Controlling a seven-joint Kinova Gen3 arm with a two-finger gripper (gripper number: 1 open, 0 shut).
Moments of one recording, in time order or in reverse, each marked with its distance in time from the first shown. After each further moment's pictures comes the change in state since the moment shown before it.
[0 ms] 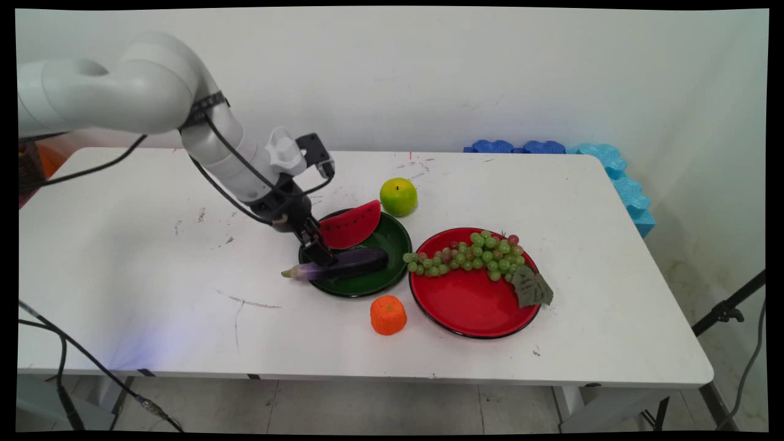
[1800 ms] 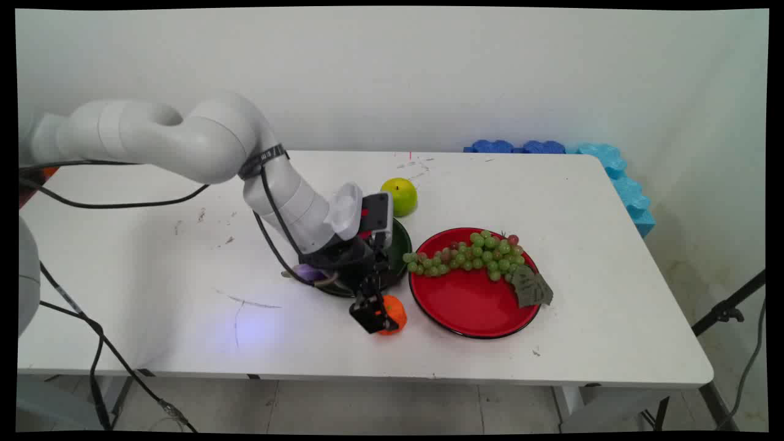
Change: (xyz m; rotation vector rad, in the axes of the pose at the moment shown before) arm 0.033 0.082 0.047 -0.257 0.151 0.407
